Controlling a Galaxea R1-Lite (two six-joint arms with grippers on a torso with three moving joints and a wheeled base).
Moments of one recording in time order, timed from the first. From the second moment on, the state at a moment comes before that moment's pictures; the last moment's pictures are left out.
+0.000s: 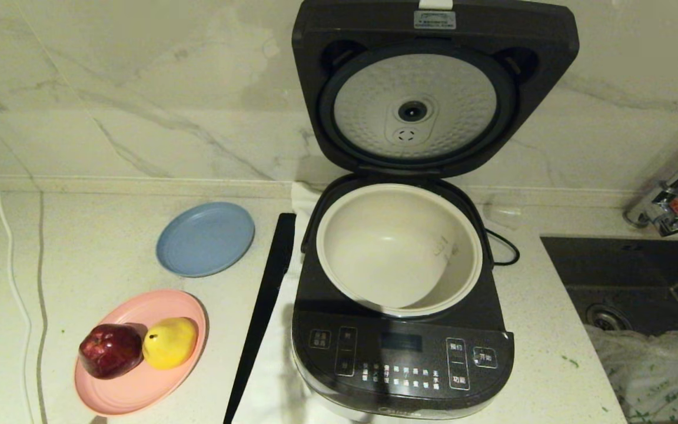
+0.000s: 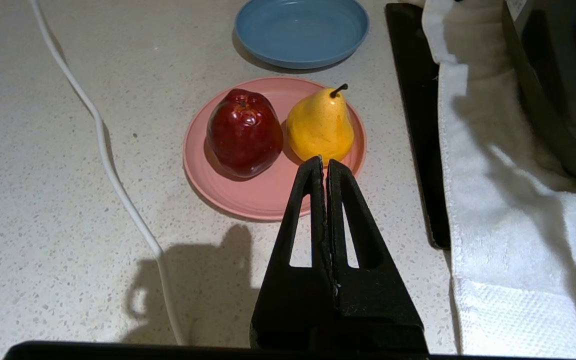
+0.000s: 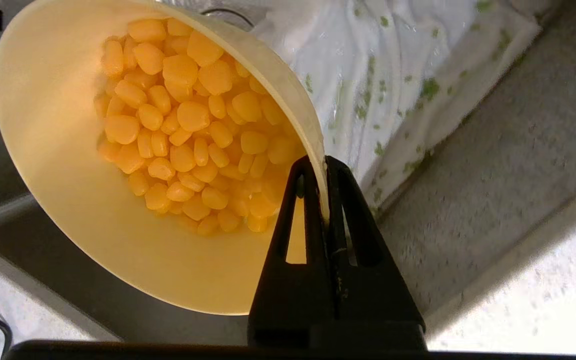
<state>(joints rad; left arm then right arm) 0.00 0.00 0.00 -0.02 -0.02 0.05 -1.10 2.19 -1.47 0.33 0.53 0.26</state>
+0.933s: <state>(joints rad) 0.00 0.00 0.00 -0.02 -0.02 0.05 -1.04 2.32 -1.69 0.36 0.53 0.35</state>
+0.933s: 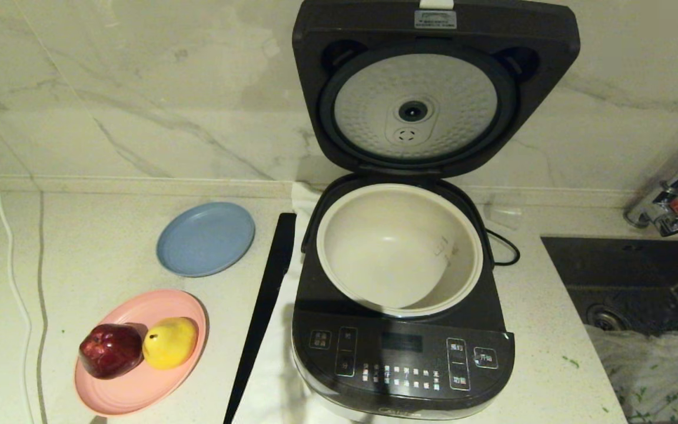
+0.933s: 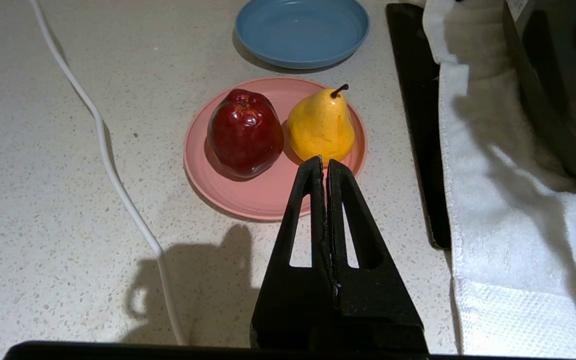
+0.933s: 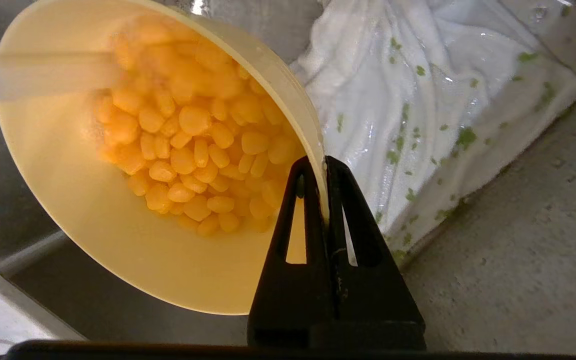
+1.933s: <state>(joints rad) 0.00 0.00 0.00 -0.02 -0.02 0.05 -0.96 2.21 -1.58 0.54 0.52 0.24</state>
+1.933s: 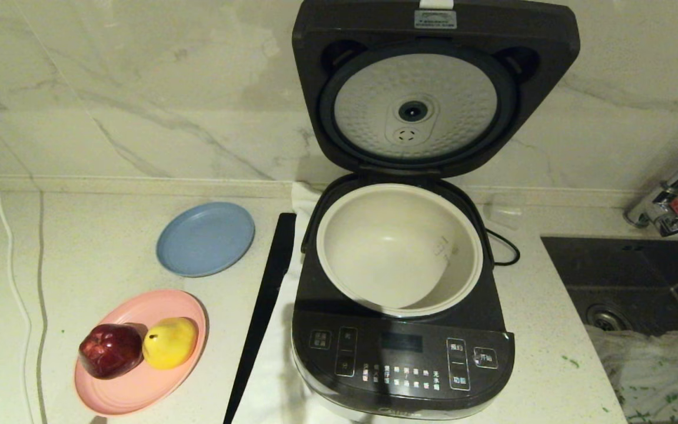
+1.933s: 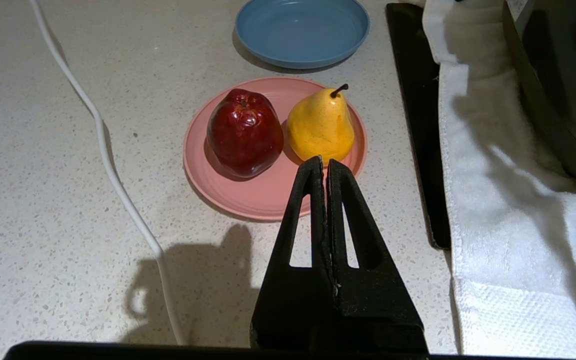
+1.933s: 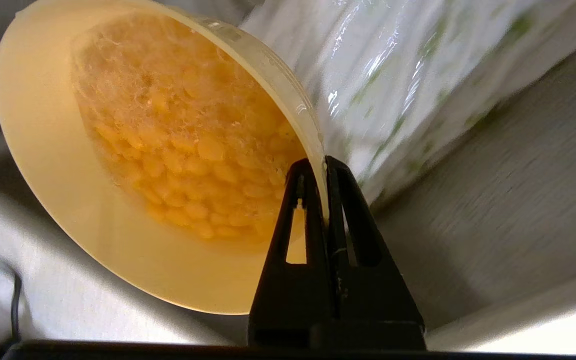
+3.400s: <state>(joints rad) 0.00 0.00 0.00 -0.02 -0.02 0.05 -0.22 1.51 -1.38 0.94 0.38 0.29</state>
